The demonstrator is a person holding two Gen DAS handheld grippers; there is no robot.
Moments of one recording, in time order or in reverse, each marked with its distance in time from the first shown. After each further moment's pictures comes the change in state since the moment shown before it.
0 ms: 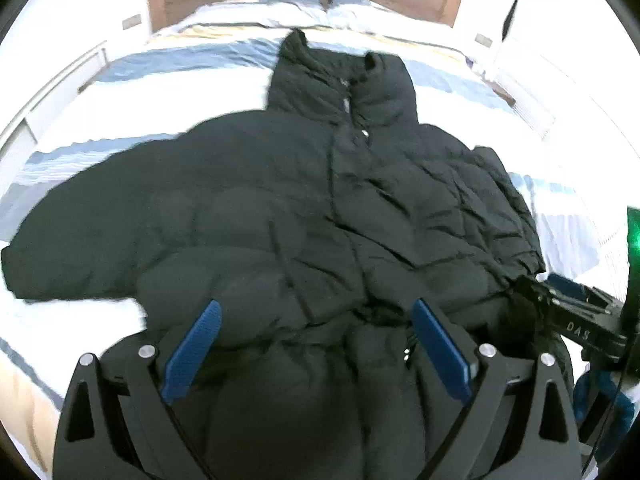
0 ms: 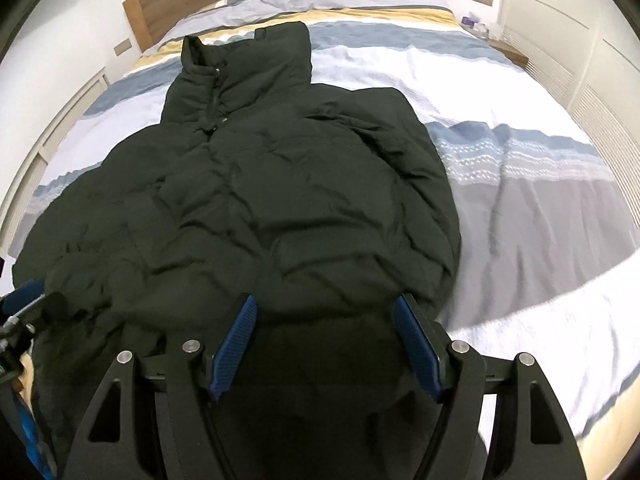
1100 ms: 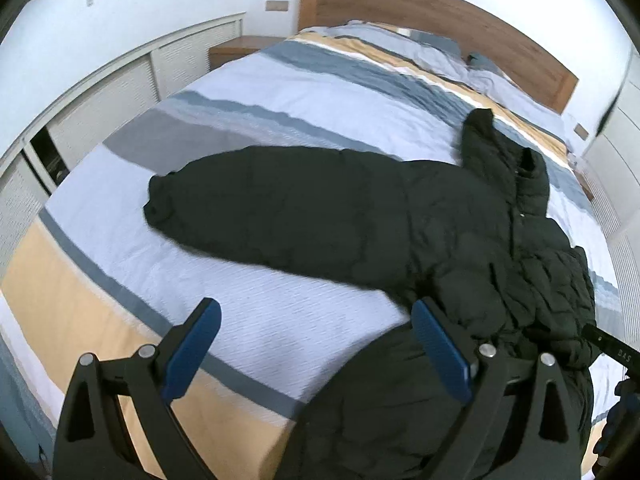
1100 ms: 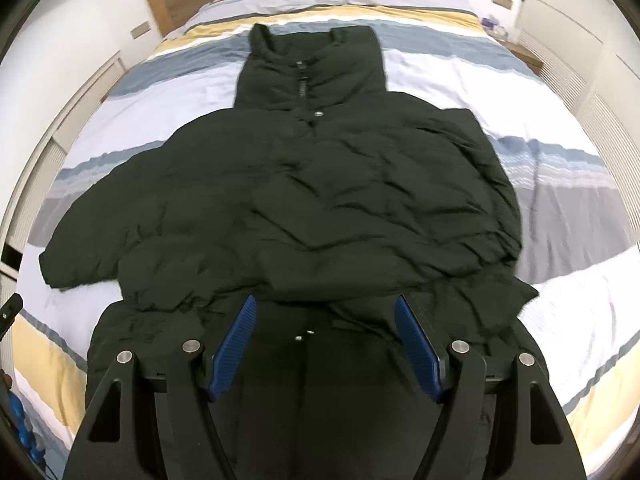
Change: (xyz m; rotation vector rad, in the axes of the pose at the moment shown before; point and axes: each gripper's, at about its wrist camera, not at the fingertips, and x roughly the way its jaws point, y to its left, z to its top) left arm -0.094 0.246 -0.044 -0.341 -0.064 0.201; right arm -0.045 0.133 0.001 -0.040 0.059 0.009
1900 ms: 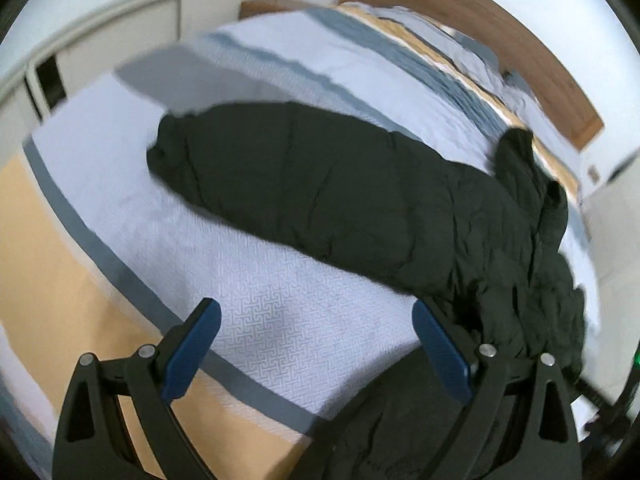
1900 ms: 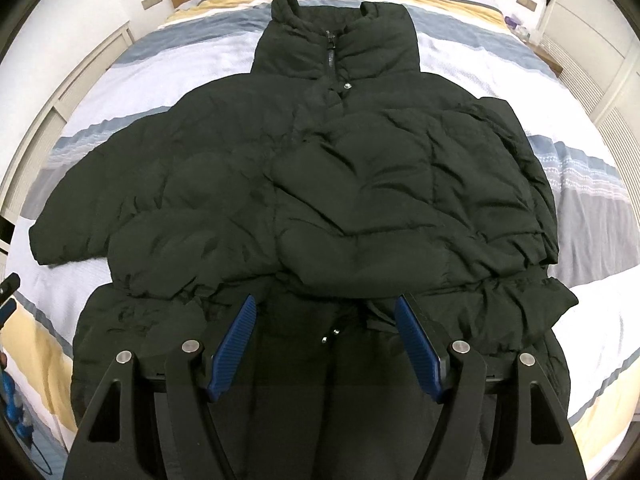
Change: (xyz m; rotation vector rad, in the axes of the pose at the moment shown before) left arm 0.057 0.067 0.003 -0.219 0.108 -0.077; right arm 0.034 0.022 -0.003 -0.061 0.067 -0.010
